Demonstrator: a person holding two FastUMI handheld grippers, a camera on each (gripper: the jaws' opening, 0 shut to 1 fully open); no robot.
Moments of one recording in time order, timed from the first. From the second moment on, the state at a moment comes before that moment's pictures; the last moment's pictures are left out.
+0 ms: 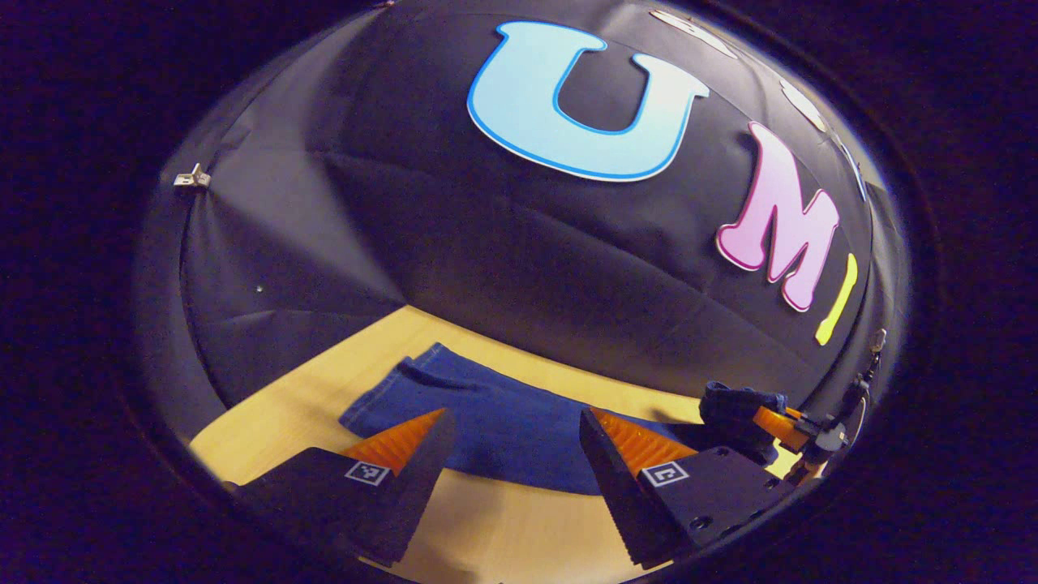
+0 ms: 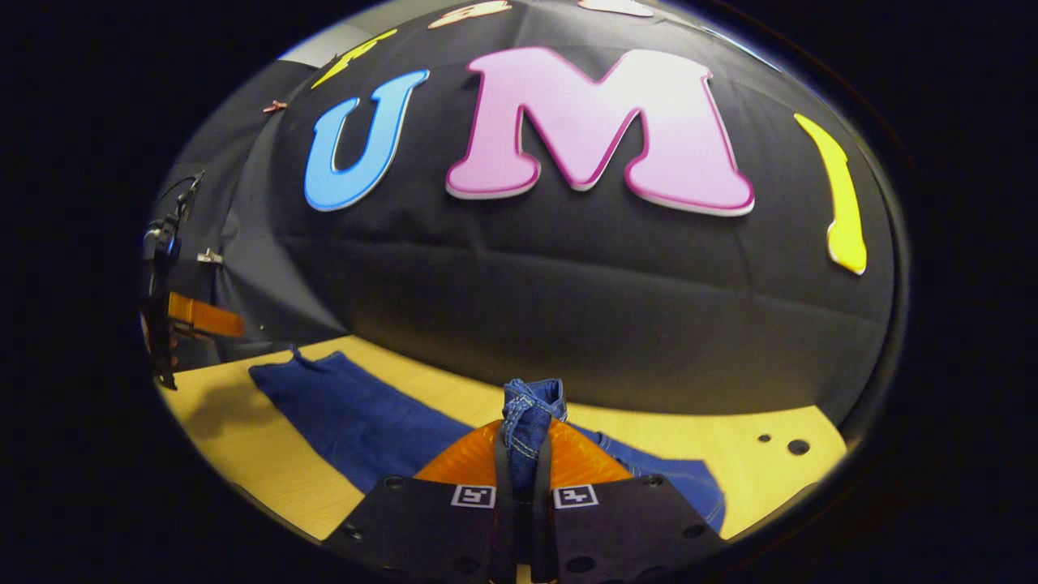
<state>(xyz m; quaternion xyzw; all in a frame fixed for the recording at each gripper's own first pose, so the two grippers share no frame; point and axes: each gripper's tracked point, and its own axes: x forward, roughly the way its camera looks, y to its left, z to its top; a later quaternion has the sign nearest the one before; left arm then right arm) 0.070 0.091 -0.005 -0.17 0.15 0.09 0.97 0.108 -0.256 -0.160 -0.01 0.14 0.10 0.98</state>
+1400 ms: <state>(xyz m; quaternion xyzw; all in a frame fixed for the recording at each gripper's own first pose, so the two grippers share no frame) 0.152 0.133 -0.123 -0.11 0.32 -0.03 0.94 -0.003 -0.268 -0.199 0.05 0.28 0.07 0.95</state>
